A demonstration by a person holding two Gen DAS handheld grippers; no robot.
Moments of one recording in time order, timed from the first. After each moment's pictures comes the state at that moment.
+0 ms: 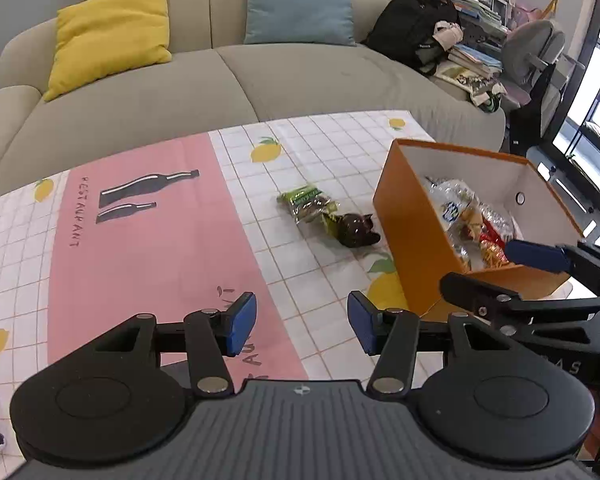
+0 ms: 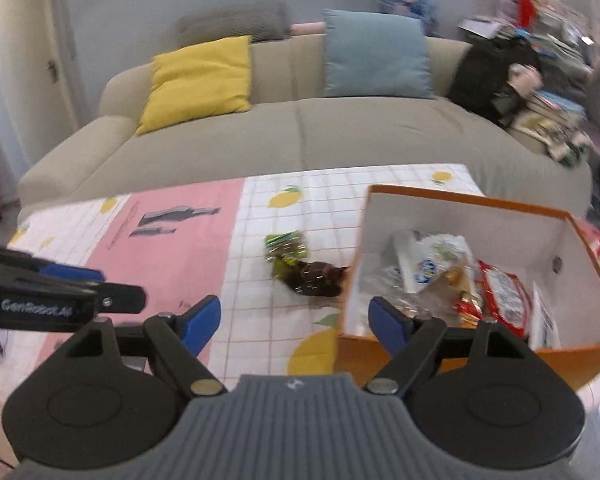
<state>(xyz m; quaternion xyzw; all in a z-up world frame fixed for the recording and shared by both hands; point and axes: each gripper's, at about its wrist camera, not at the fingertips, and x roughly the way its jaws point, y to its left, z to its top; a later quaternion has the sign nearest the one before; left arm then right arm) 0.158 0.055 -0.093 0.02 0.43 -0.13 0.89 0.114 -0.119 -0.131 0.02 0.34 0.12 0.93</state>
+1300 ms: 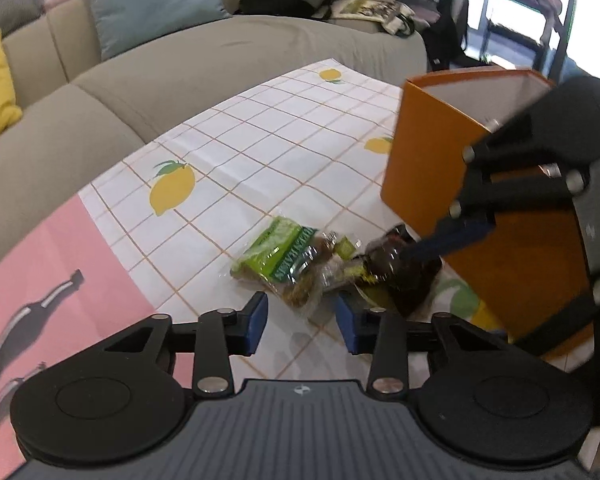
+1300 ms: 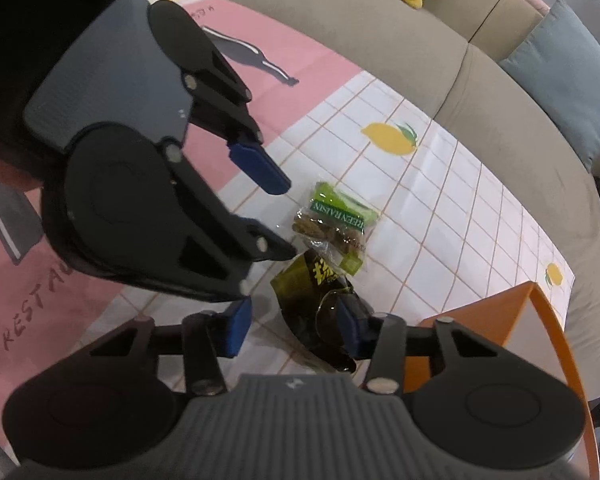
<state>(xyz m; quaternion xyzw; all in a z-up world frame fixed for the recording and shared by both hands) 0.327 0.029 -0.211 0.15 0.42 -0.31 0.84 0.283 -0.042 -0.217 -0.29 0.44 0.27 0.80</state>
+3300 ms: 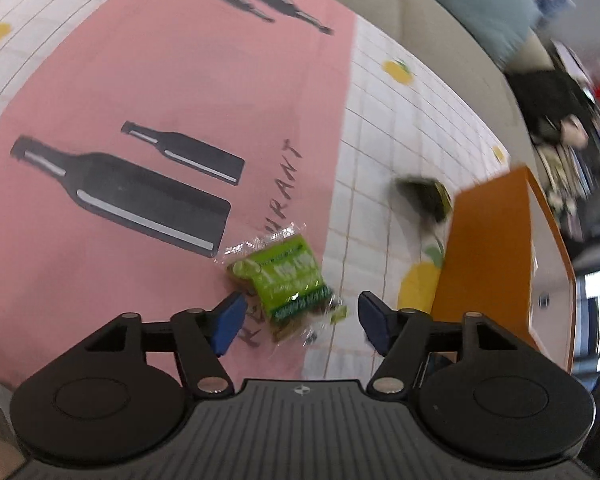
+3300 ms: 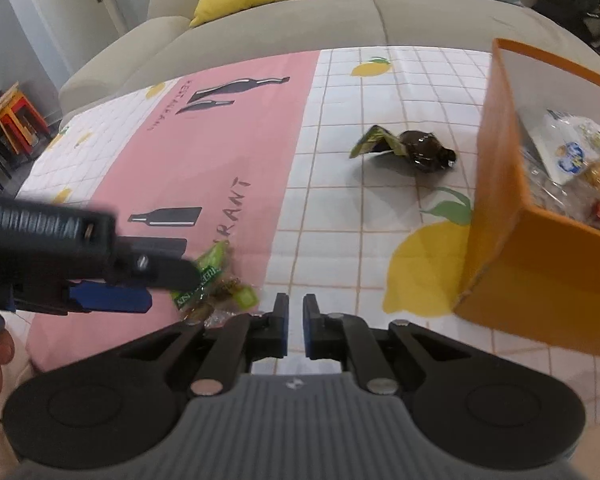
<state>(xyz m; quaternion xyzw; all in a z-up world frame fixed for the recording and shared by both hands) 0.155 0.116 -0.202 -0.31 0.53 0.02 0.79 0.135 -0.068 -0.226 0.03 0.47 0.21 0.86</state>
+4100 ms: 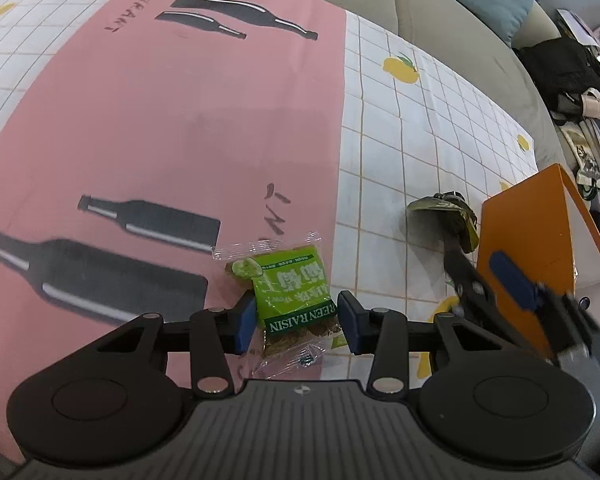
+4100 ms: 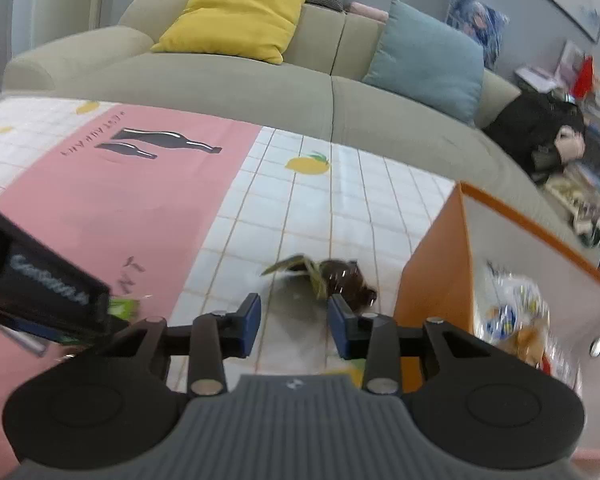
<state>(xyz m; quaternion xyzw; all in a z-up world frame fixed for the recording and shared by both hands) 0.207 0.100 -0.209 -0.23 0.55 0.02 0.81 0.192 -0.044 -0.221 -0.15 0.33 0.10 0.93</state>
